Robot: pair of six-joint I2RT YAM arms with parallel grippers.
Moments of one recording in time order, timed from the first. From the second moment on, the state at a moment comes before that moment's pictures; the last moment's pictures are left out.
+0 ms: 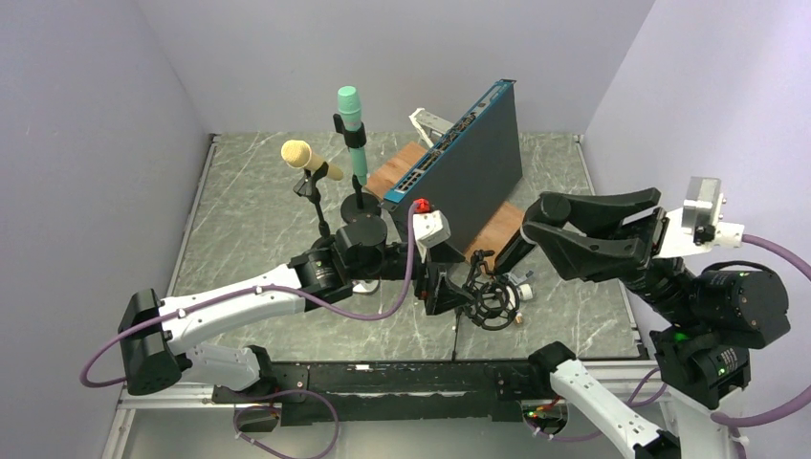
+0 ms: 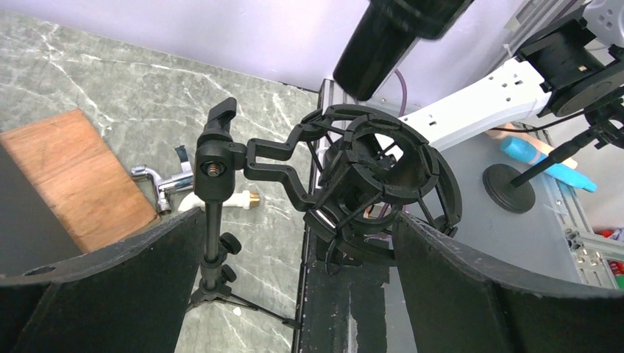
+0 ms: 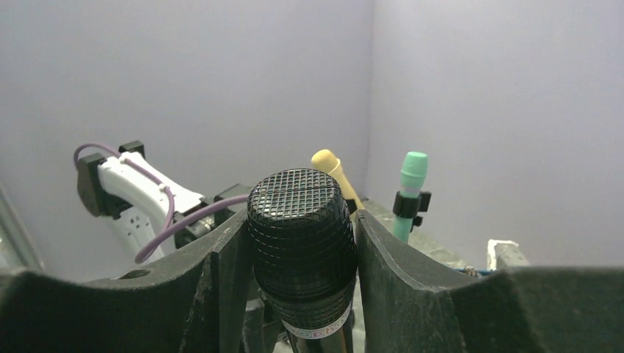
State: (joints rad) left arm -1.10 1.27 1.06 0.14 0.41 -0.23; right arm 0.44 0.62 1.42 -0.31 -0.53 0.28
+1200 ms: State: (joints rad) left arm -1.11 1.03 1.18 -0.21 0.03 -0.25; right arm 0.00 1.66 1.25 -0.47 0.73 0.11
